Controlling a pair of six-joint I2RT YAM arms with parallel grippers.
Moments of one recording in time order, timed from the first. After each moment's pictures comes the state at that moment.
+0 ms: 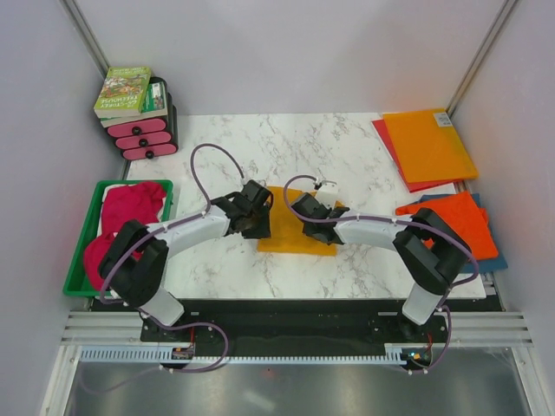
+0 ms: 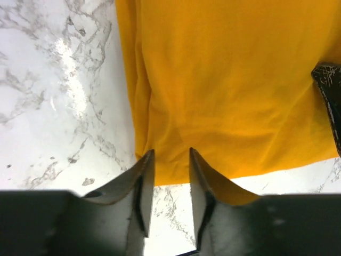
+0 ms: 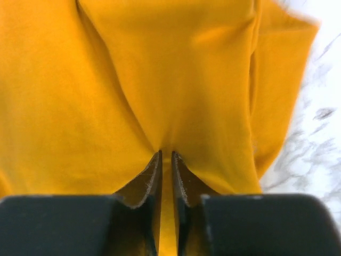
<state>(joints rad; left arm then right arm) -0.67 1.59 0.95 -0.43 -0.06 -0.64 0.81 1.73 0.96 -0.23 0.50 0.89</state>
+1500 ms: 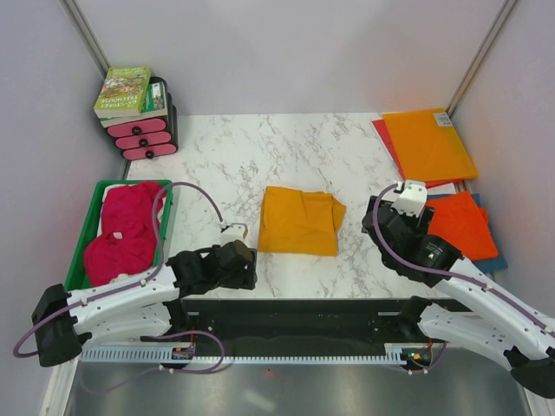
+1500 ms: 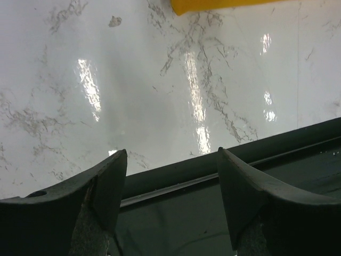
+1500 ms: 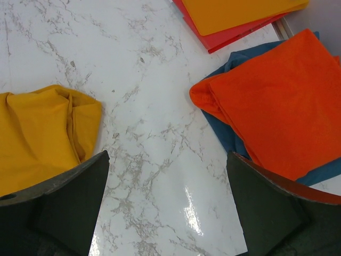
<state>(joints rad) -1.03 0.91 0.59 -0.69 -0.31 -0.83 0.82 0.83 0.85 -0.80 0.94 0.68</state>
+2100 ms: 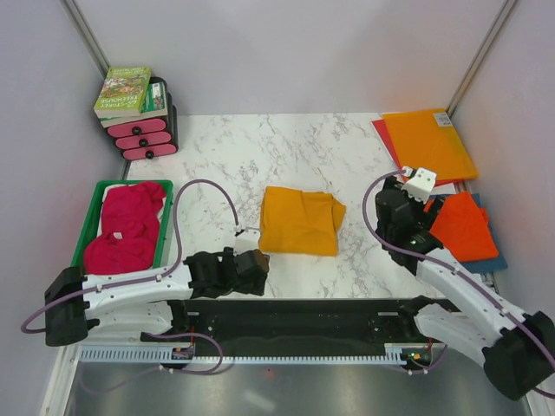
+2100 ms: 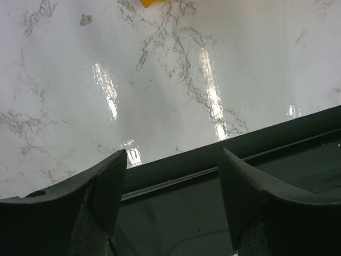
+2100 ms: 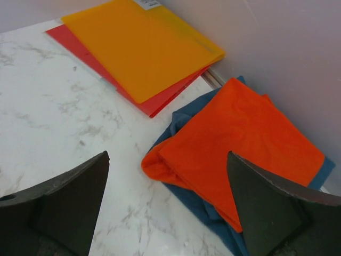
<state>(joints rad) -1.21 1.06 0.66 -0.71 -0.41 -0.89 0.58 0.92 0.71 -0.27 1.12 0.37</state>
